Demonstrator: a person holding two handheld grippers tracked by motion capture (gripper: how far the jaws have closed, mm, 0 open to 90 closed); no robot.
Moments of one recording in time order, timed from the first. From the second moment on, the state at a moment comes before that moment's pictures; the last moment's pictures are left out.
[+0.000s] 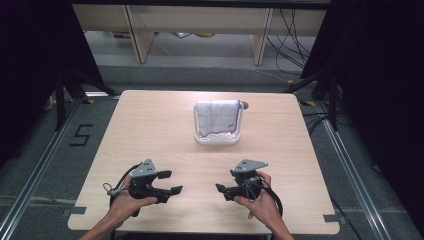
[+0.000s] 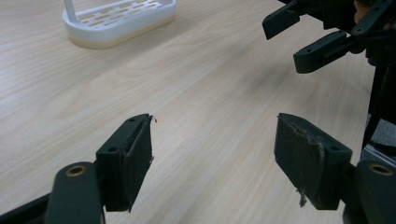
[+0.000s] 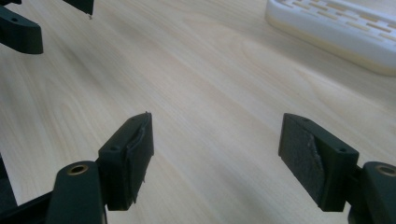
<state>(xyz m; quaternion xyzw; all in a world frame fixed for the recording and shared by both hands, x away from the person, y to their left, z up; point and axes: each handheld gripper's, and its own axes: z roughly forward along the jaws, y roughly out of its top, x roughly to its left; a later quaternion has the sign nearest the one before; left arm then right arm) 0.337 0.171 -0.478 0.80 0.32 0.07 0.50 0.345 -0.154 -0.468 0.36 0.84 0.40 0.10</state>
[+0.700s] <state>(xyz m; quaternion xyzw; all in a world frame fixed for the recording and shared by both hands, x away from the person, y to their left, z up) 0.302 0.170 -0.516 0.83 0.30 0.07 0.46 0.305 -0.166 -0.495 0.36 0.85 0.37 0.11</state>
